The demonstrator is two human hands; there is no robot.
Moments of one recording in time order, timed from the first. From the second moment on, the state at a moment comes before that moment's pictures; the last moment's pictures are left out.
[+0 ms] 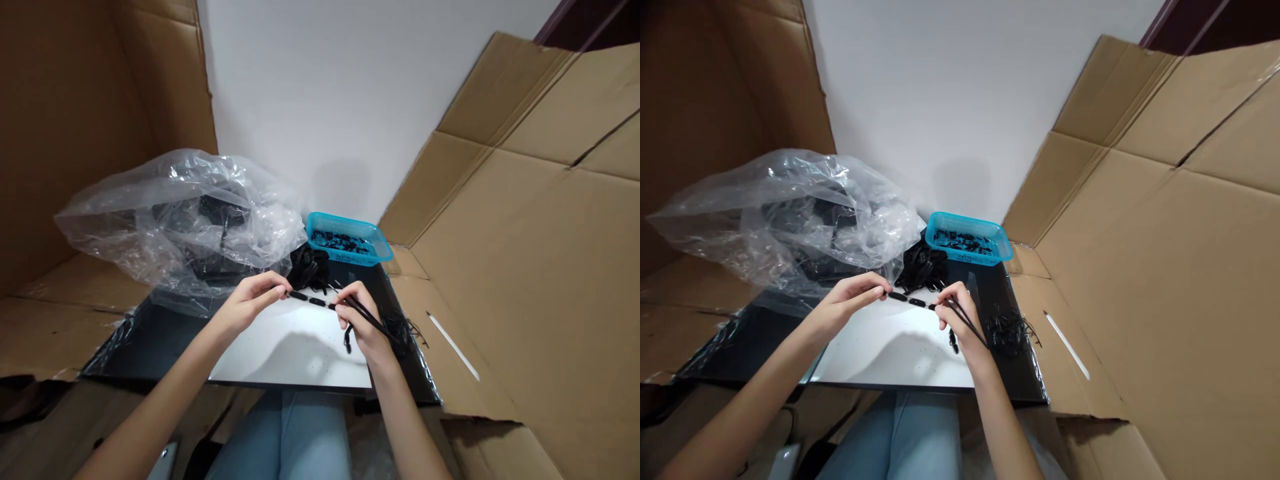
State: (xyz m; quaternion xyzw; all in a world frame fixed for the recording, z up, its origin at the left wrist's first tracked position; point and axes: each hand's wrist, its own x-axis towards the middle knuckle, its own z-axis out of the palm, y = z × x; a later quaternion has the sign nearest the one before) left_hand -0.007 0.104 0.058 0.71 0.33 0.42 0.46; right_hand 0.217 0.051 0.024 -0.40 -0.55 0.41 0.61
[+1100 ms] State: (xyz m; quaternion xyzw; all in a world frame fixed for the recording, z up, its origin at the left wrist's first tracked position) left_hand -0.011 0.013 -0.026 0.63 0.38 0.45 0.51; right_hand 0.158 -0.010 -0.022 -0.39 -0.71 0.23 0.55
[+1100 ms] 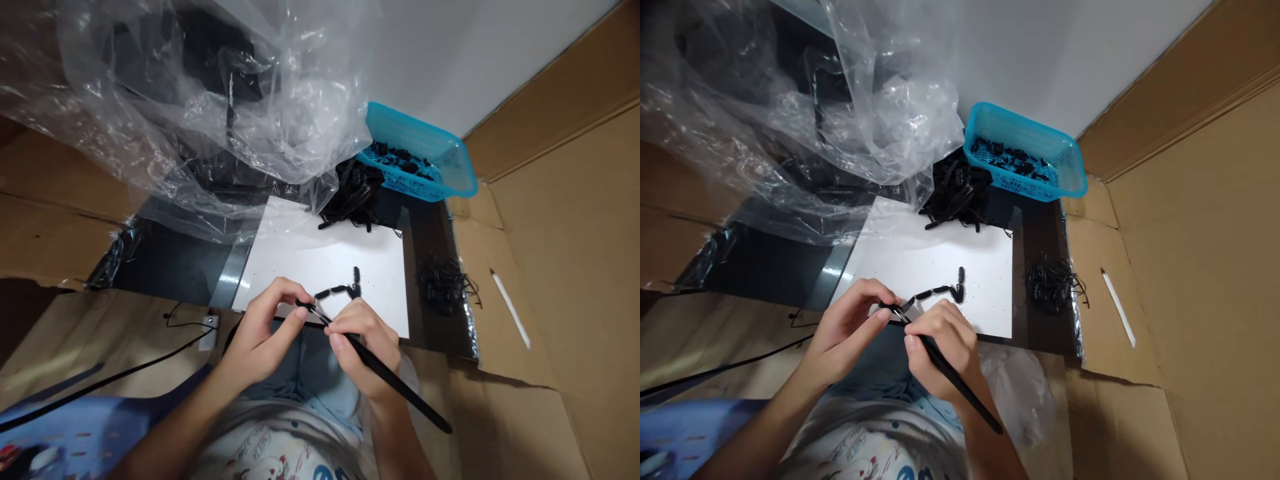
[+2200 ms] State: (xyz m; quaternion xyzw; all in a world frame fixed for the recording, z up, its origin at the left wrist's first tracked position) left_hand -0.008 0.003 -0.020 0.63 0.33 0.50 0.50; right_hand 0.151 -0.016 -0.013 -0.37 -0.62 0.34 0.61
